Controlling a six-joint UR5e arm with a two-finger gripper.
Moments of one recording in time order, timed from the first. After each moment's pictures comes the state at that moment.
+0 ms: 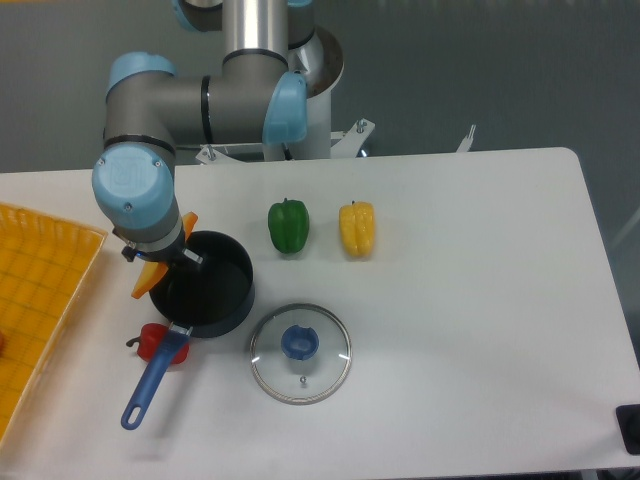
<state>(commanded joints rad) 2.08 -1.95 -1.46 -1.51 1.45 0.43</state>
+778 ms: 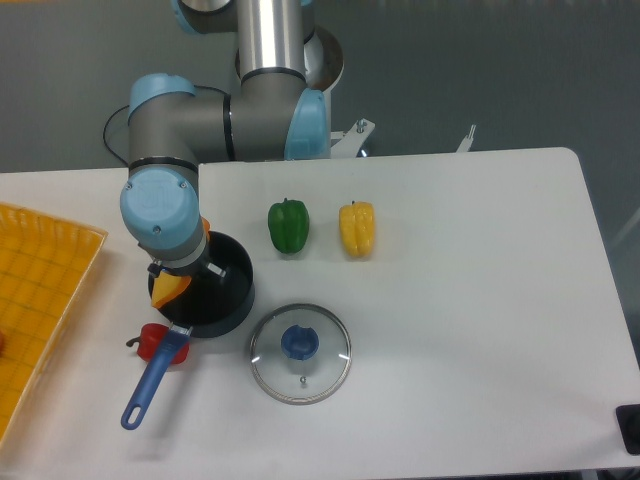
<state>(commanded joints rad) 2.11 -1.98 -1.48 -1.50 1.49 0.49</state>
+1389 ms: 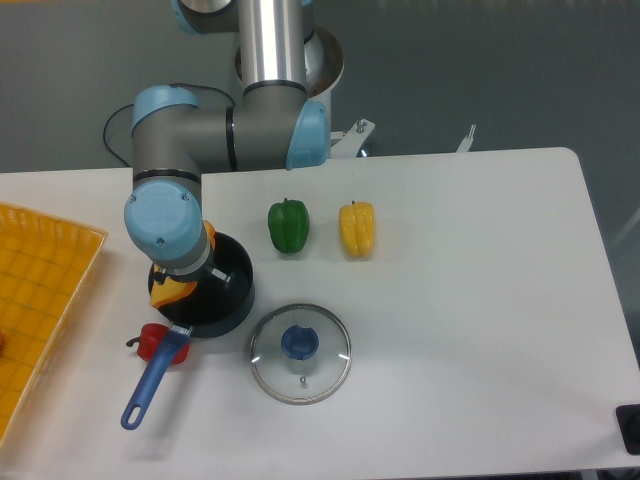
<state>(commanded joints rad) 2.11 -1.98 -1.48 -1.49 1.49 0.49</state>
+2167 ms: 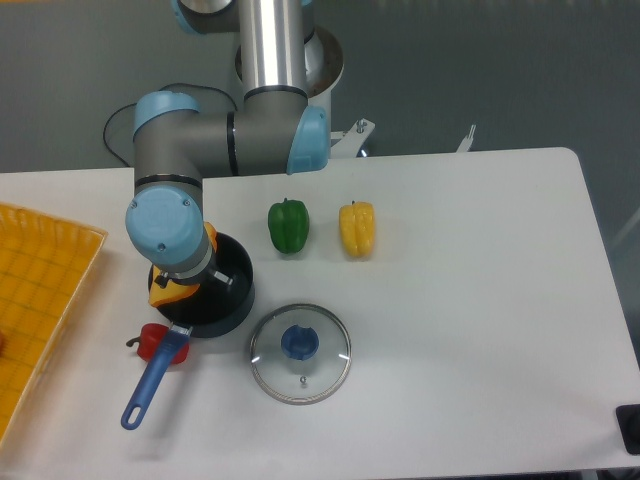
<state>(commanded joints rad) 2.11 -1.99 -1.48 -1.49 1.50 0.49</state>
